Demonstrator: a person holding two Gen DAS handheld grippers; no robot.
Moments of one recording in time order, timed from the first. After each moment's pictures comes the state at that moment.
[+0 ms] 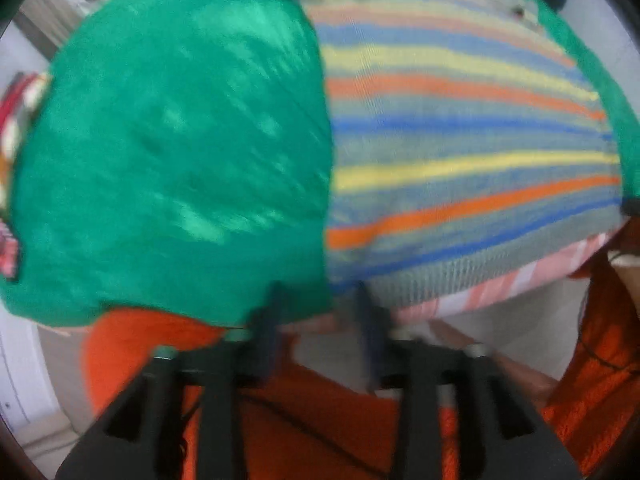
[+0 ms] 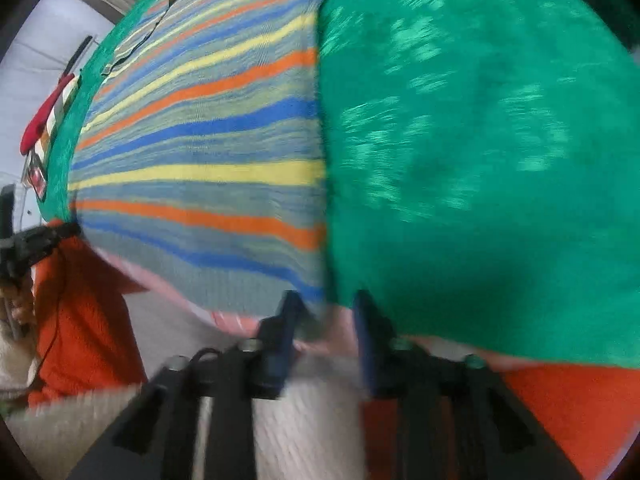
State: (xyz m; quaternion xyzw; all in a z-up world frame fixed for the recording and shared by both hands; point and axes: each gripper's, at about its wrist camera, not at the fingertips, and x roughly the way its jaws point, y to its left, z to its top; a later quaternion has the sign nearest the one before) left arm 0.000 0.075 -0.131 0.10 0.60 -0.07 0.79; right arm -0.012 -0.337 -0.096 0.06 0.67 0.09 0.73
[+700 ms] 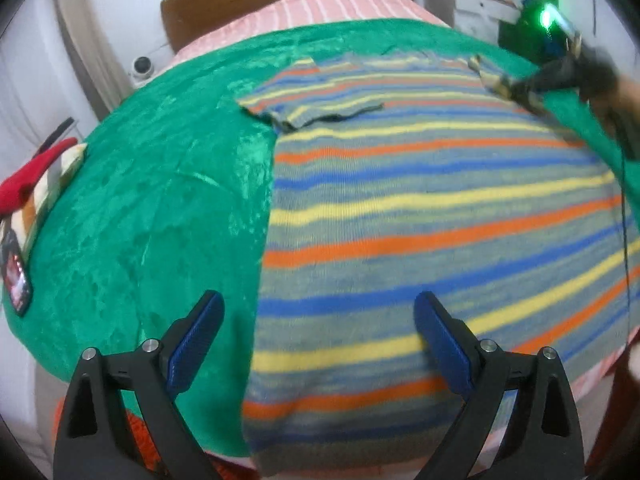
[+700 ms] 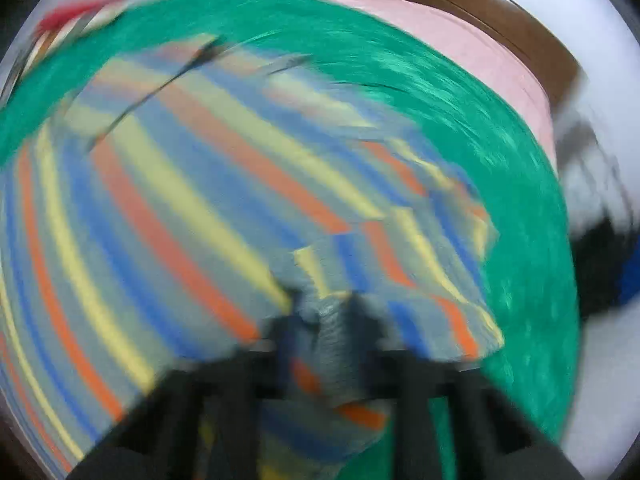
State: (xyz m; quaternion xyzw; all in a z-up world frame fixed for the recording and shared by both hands) left arm 0.016 0.029 -0.131 0.10 0.43 -0.03 0.90; right arm 0.240 -0.263 -0.066 -0.22 0.47 0.13 0.84
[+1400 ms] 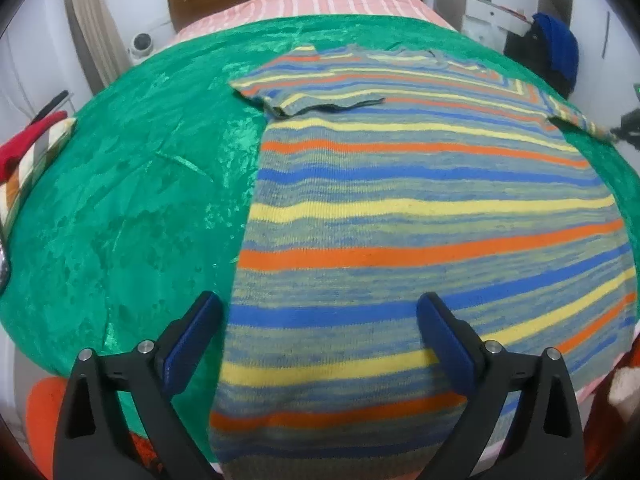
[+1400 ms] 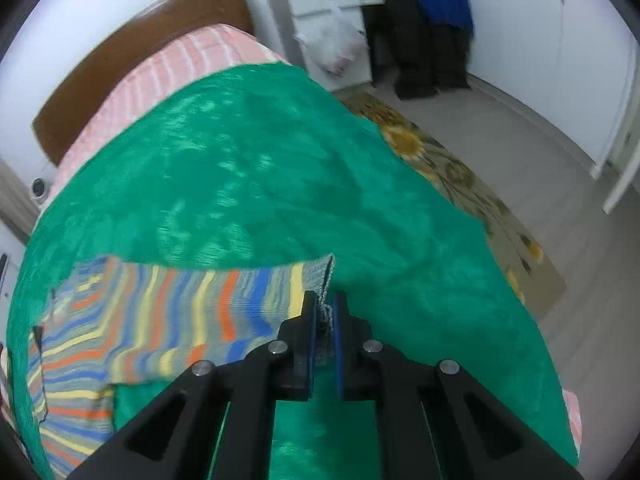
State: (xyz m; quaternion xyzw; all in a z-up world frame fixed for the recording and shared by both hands) left arm 0.033 0.023 -0.142 0.05 0.45 -0.03 0.89; right arm 0.191 -0.613 -0.020 0.18 0.46 -0.18 0.85
